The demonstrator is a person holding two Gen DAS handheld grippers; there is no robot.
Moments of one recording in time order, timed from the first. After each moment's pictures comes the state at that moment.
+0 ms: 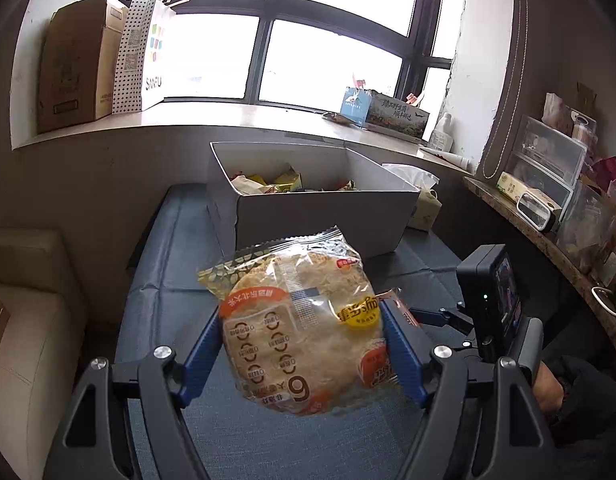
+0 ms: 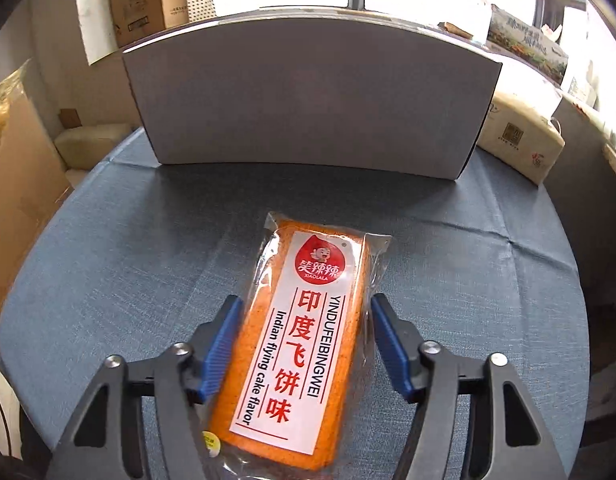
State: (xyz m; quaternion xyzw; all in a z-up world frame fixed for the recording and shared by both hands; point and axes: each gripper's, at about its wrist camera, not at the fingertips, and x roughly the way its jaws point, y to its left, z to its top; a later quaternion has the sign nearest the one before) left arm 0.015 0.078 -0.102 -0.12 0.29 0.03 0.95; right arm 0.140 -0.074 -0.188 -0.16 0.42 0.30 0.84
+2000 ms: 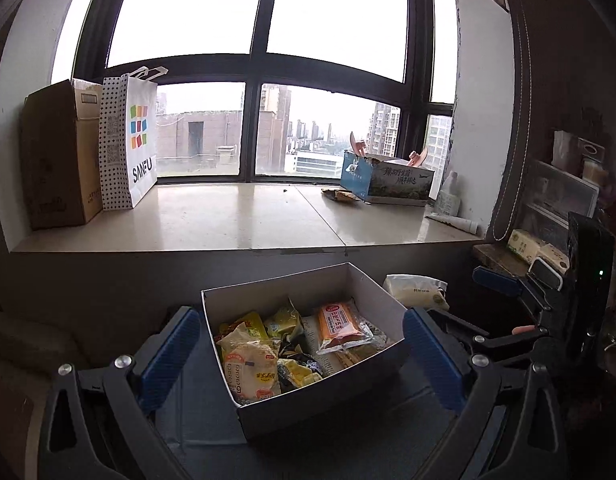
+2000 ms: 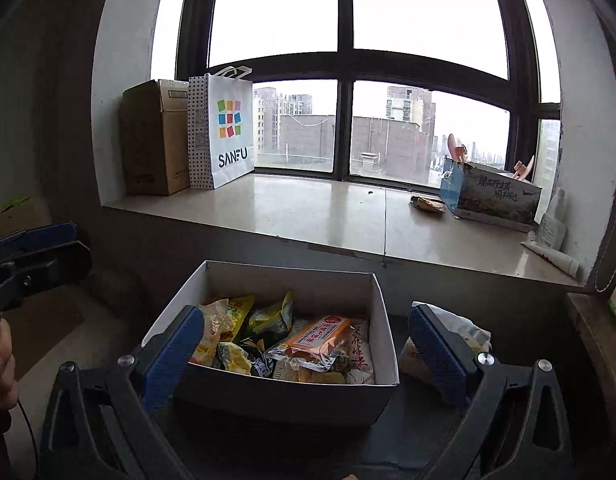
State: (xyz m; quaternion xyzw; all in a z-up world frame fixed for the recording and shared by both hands) left arm 0.106 0.091 0.038 -0.06 0.22 0.06 0.97; right arm 0.202 -0.084 0.019 -0.09 0.22 0.33 0.92
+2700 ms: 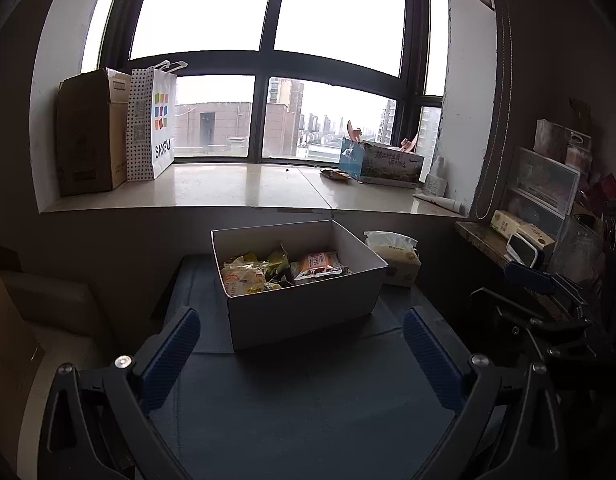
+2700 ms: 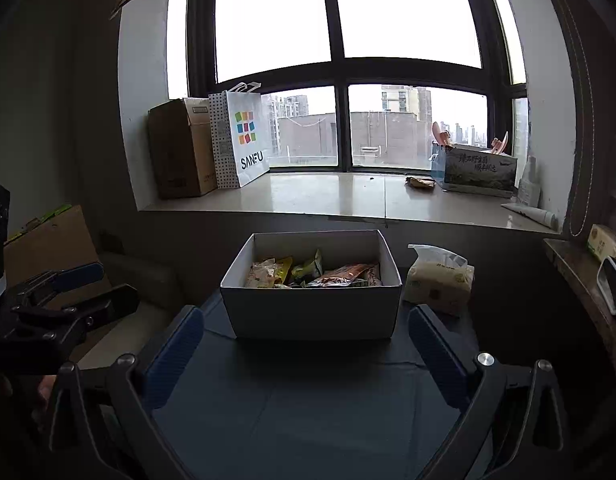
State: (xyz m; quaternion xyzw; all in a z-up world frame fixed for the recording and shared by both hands) left arm -0.014 0.033 0.018 -0.08 0.24 0.07 0.97; right arm 0.067 -0.162 0.029 -0.04 0.23 0.33 0.91
